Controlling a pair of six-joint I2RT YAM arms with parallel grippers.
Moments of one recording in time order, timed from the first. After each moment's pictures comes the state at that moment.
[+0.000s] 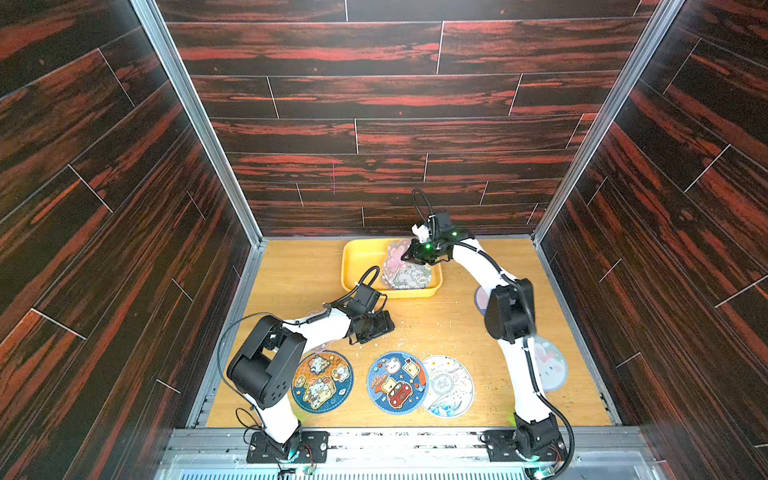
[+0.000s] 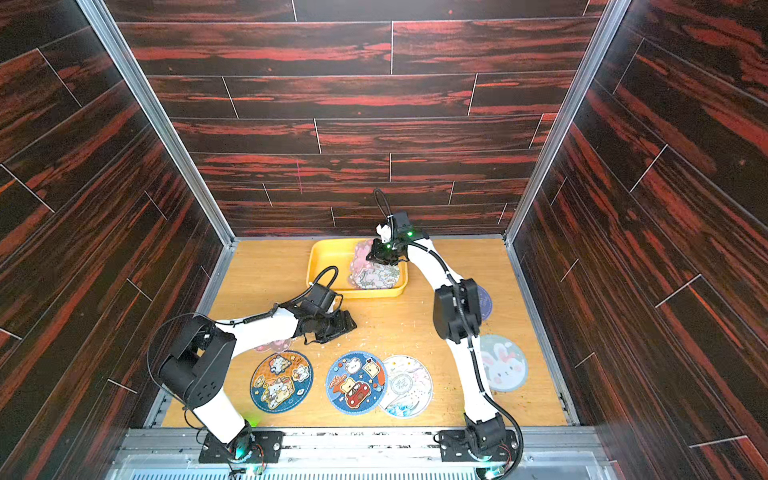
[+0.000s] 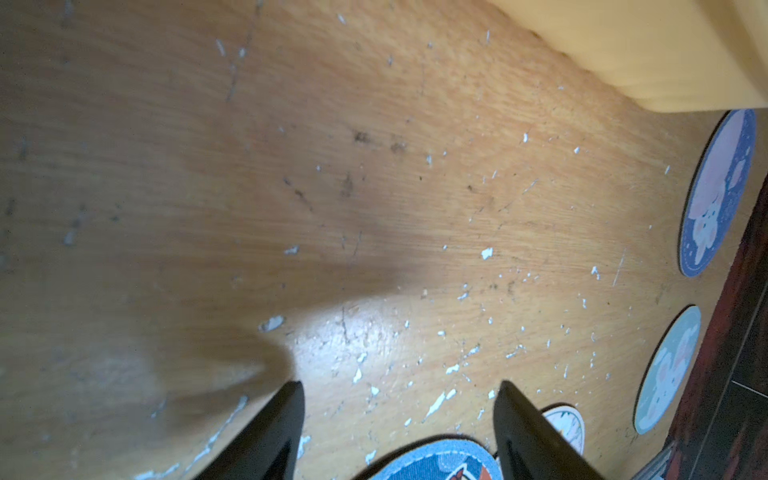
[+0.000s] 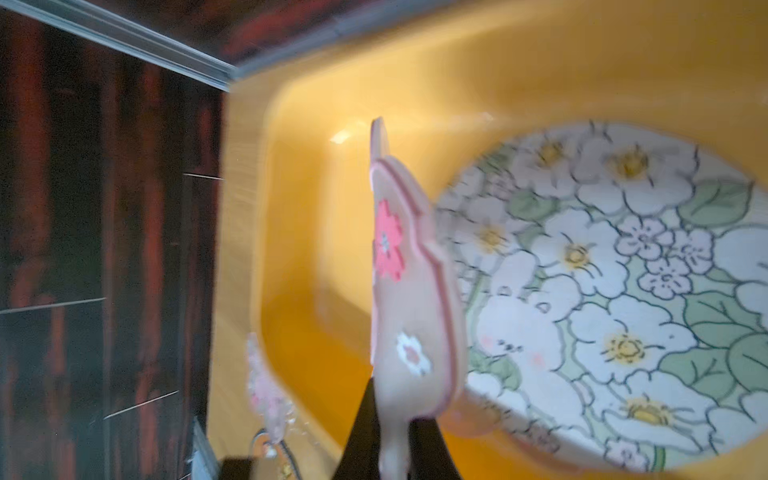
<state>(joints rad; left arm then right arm) -0.55 1.73 0.97 -0.28 0.25 -0.86 0.40 2.46 2.29 -0.78 -0.53 0.48</state>
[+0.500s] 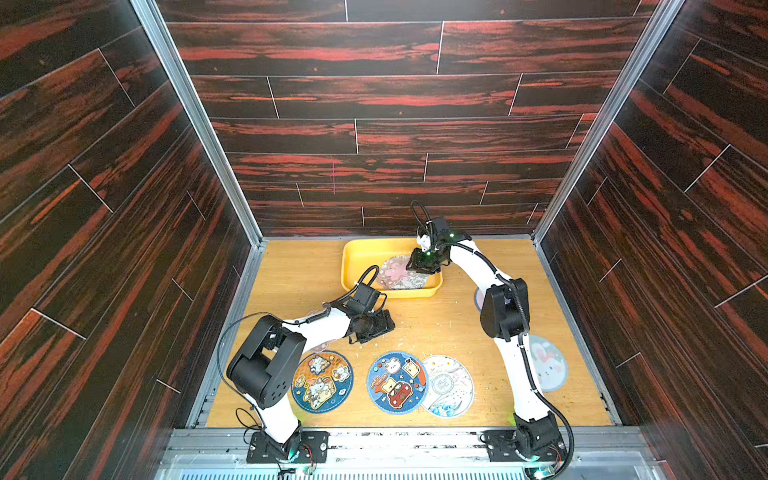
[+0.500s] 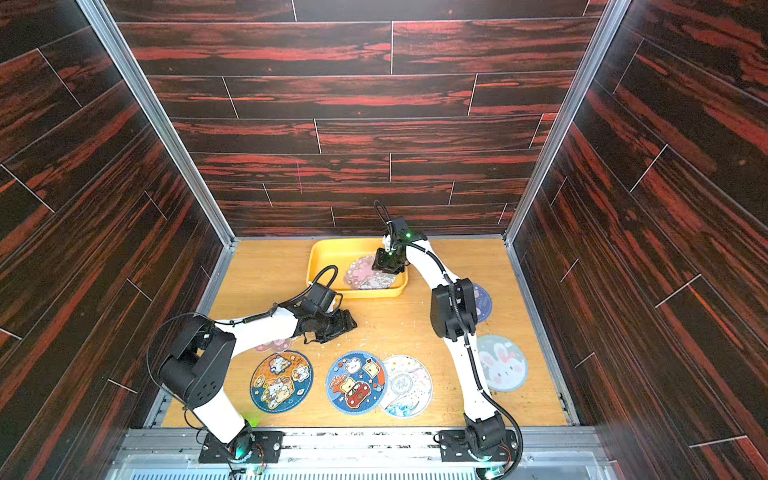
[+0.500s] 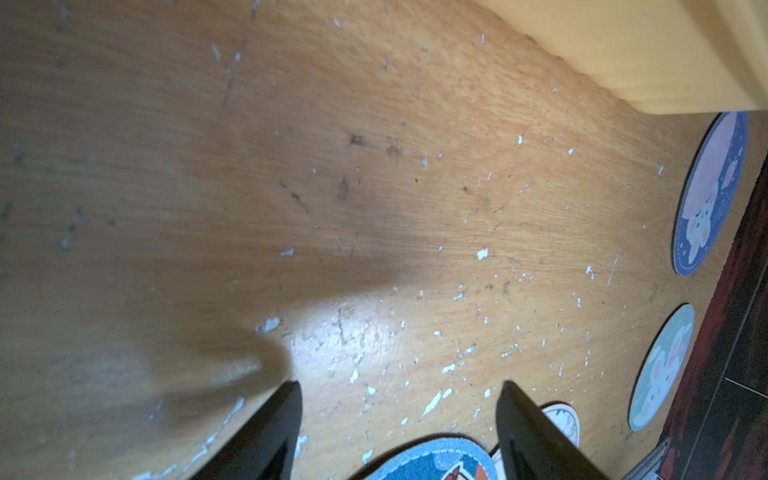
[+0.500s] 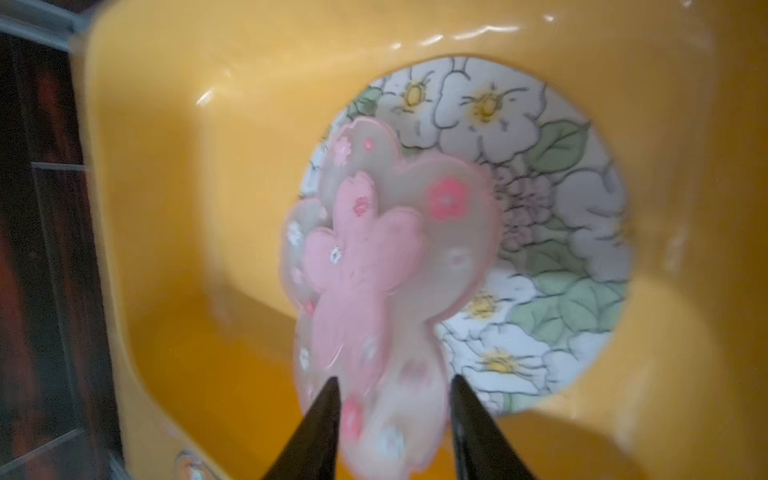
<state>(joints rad) -0.54 1.73 0.97 -0.28 0.26 -0.86 0.40 2.50 2.33 -0.94 -0.37 0.41</state>
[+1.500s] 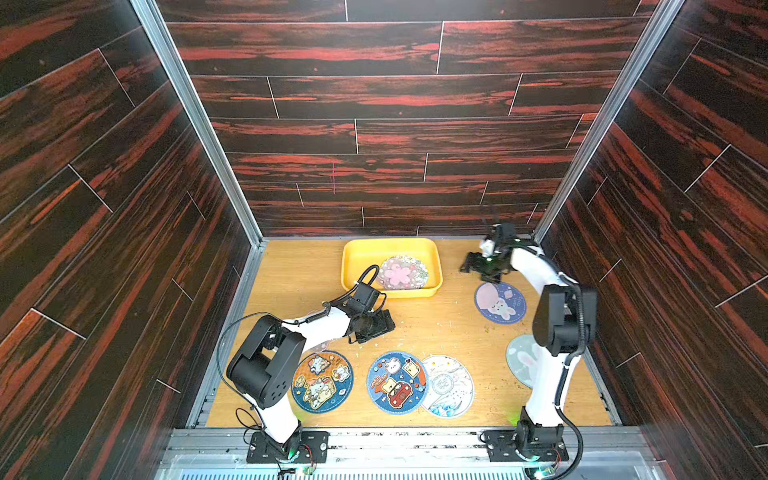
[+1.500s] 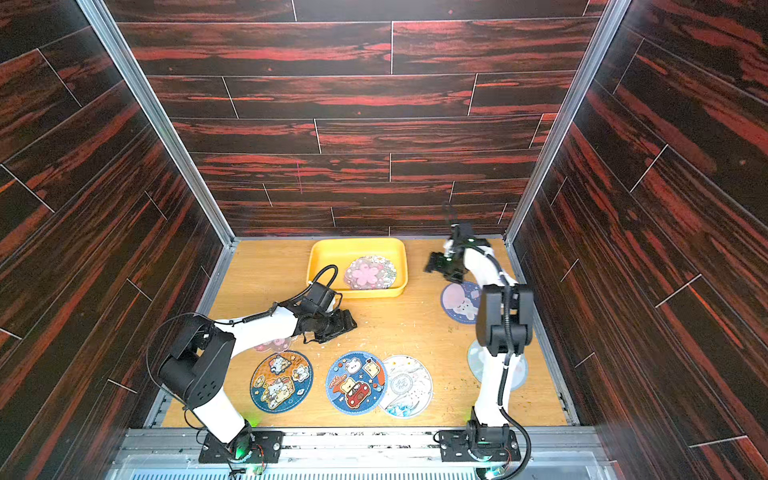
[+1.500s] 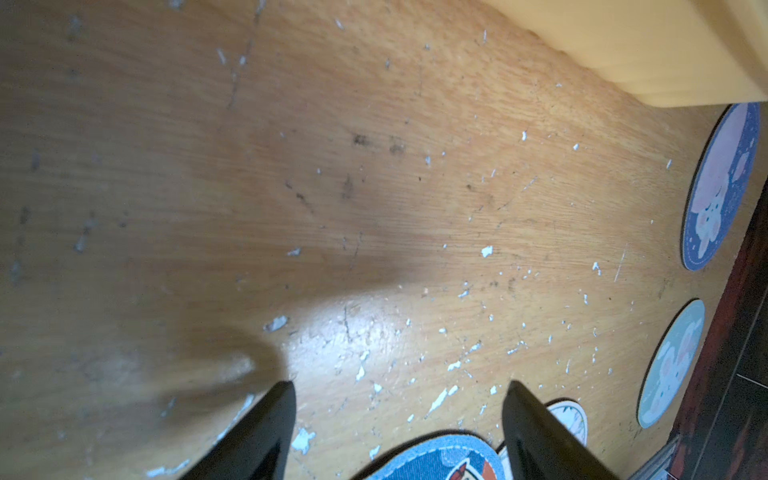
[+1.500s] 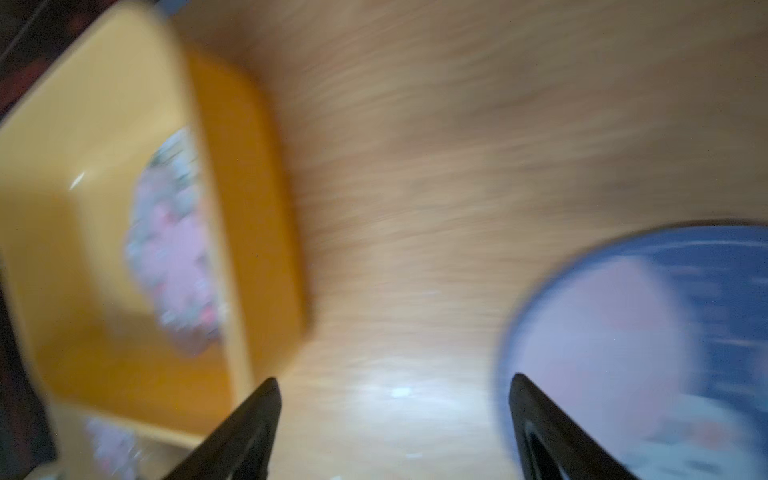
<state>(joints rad) -0.54 1.73 0.98 -0.30 0.26 -0.83 0.03 2.09 1.74 -0.80 -0.30 0.29</state>
